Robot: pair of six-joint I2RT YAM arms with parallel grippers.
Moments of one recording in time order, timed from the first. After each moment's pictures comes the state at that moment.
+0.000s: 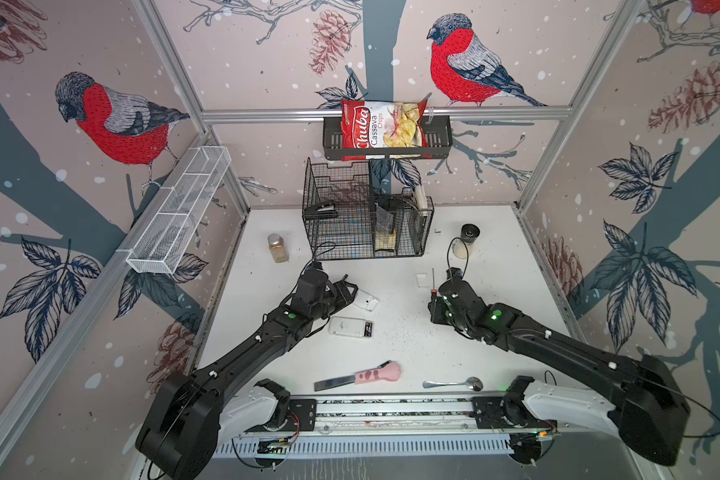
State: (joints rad) left arm -0.52 1.14 0.58 -0.01 0.23 -0.94; right arm 0.82 1.11 0.68 -0.40 0.17 0.67
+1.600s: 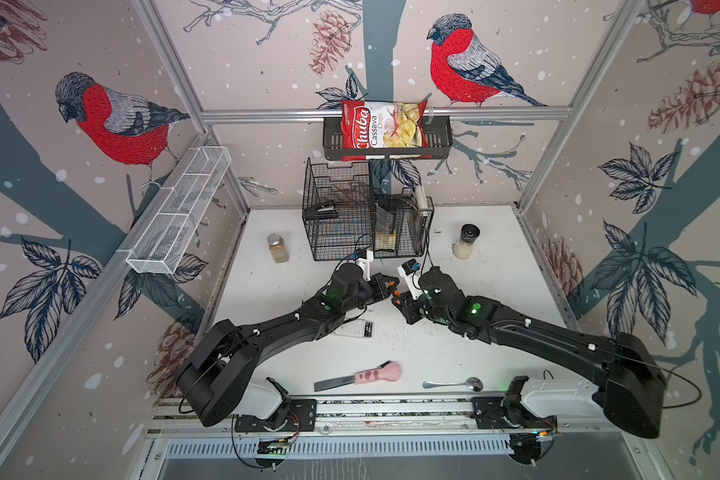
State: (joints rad) left arm -0.72 1.42 0.70 0.38 0.29 -1.00; right arm 0.94 1.27 0.83 -0.23 0.02 0.37
